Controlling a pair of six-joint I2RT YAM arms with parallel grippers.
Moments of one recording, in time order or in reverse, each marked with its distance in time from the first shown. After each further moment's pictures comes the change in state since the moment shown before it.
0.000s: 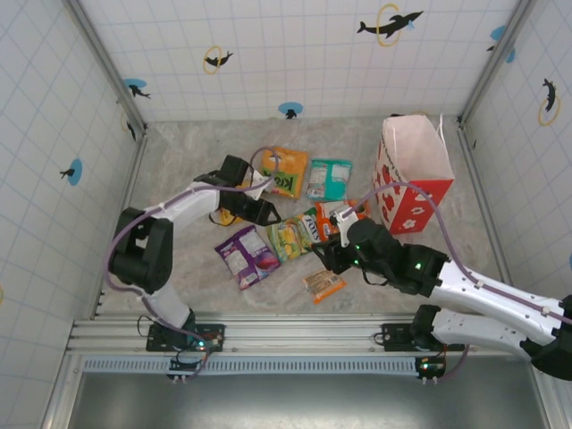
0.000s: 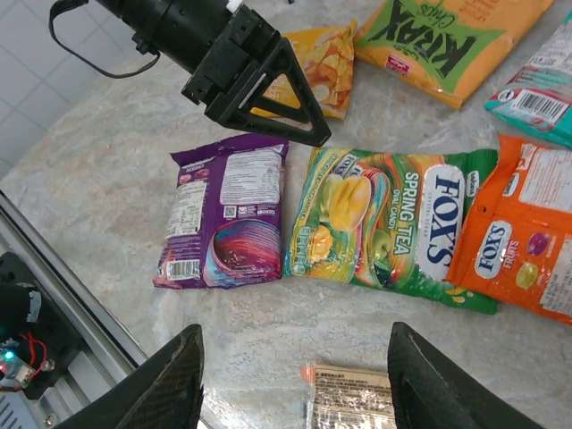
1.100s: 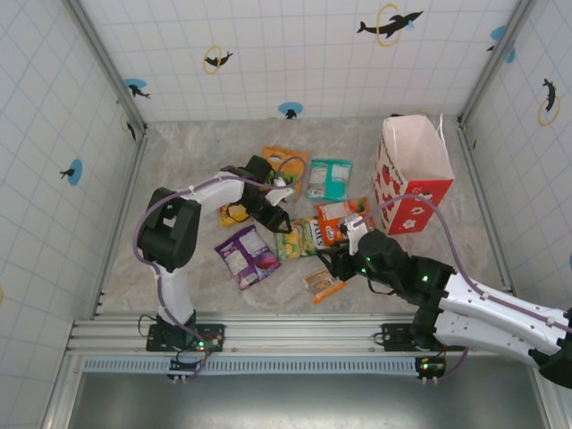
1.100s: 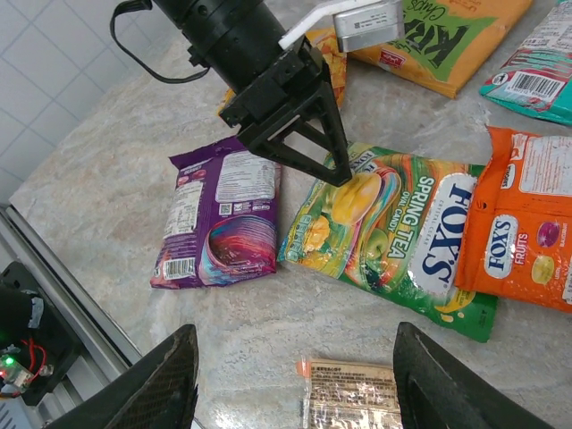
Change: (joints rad) left arm -0.090 0.201 0.188 -0.162 -0.006 0.208; right arm -0.001 -0.116 -0.153 0.098 0.008 0.033
